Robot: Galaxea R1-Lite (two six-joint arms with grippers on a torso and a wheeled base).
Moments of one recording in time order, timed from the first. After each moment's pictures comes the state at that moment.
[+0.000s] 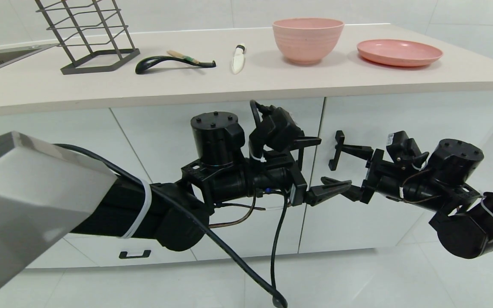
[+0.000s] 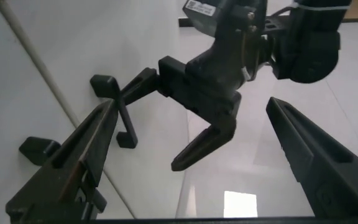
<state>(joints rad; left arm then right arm) -0.69 2.05 -1.17 -0.93 -0.61 0.21 0.25 2.03 -0.76 -1.46 0.81 -0.20</state>
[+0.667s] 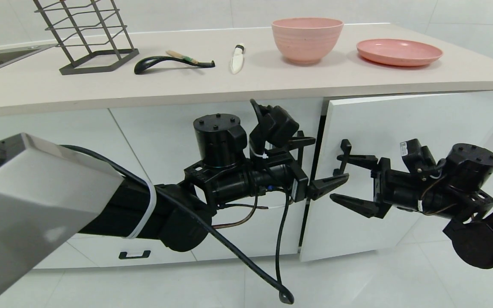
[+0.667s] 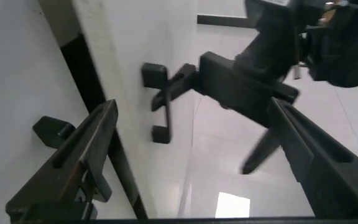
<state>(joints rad) -0.70 2.07 -1.18 -0.94 -0.53 0.14 0.25 1.97 -0.65 -1.46 0.99 -0.19</state>
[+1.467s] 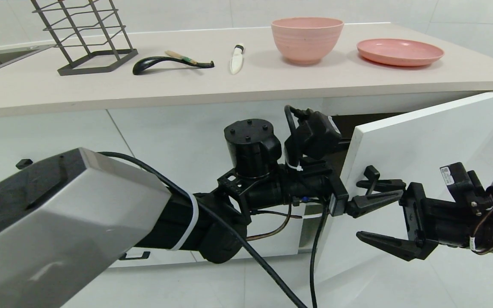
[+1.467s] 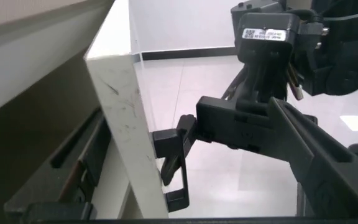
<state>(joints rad) -0.82 2.16 -1.28 -1.06 -0.65 0.14 0.24 1.76 -0.37 -1.45 1.01 -0.23</state>
